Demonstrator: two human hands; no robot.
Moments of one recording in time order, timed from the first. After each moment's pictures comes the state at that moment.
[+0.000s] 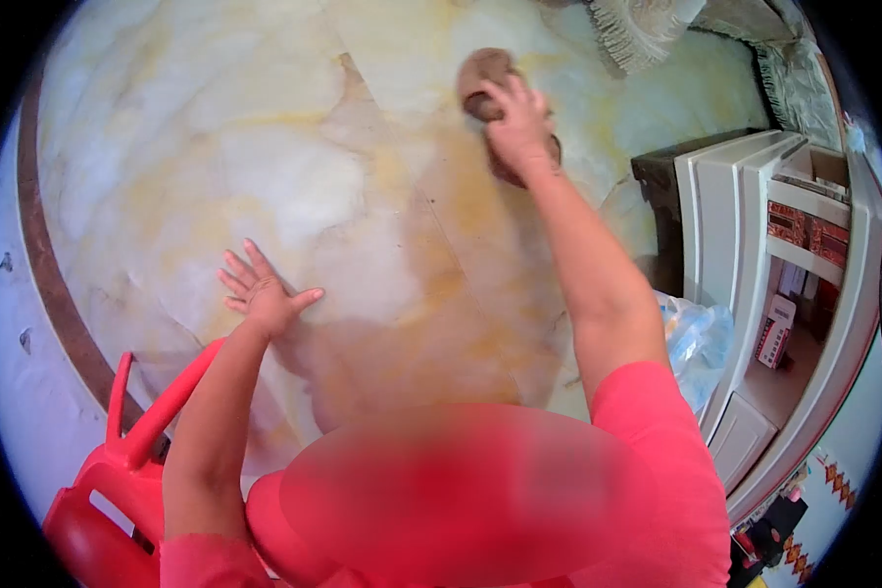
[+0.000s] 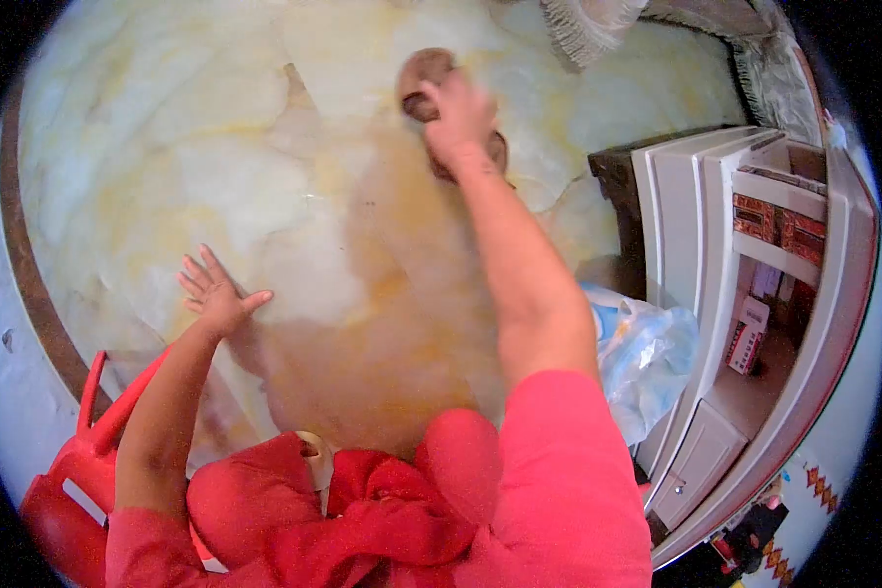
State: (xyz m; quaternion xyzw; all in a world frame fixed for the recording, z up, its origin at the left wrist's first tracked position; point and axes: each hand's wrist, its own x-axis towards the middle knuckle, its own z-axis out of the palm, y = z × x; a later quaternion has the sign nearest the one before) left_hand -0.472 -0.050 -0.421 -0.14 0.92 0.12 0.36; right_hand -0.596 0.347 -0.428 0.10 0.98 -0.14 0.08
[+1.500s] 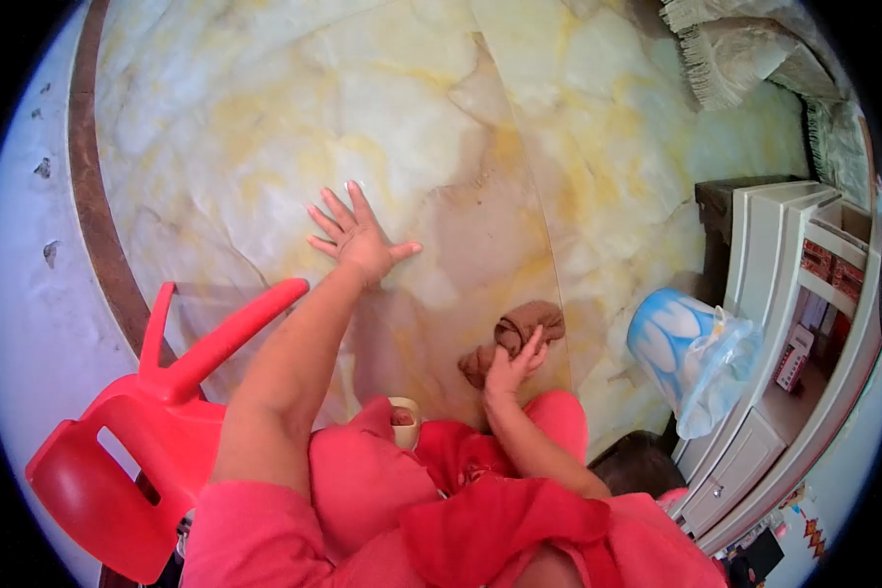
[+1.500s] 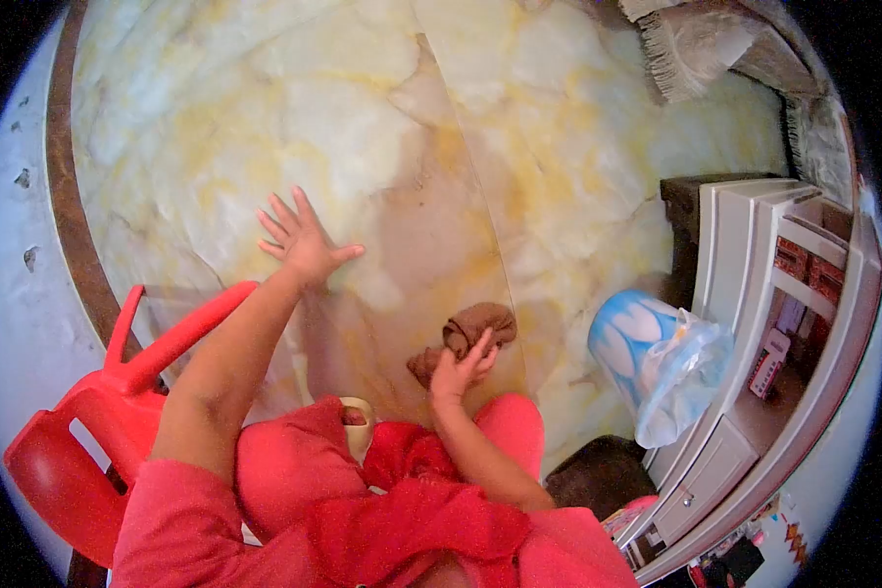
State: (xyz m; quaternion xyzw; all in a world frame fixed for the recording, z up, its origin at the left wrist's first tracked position) left_hand -0.481 -0.044 -0.416 -0.13 0.91 0.14 0.38; right_hand -0.236 0.129 -0.427 0.53 0.78 -0.32 0.06
